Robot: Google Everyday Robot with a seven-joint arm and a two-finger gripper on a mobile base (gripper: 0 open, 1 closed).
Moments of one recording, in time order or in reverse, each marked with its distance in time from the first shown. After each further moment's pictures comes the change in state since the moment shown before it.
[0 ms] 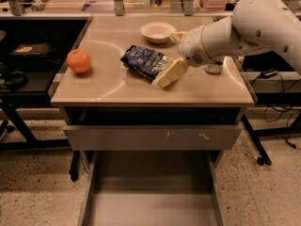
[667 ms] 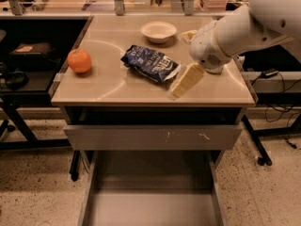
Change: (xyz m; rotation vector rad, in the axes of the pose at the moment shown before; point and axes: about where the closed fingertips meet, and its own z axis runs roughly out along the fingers) arm 0.004 0.040 -0.056 -0.022 0.178 -0.101
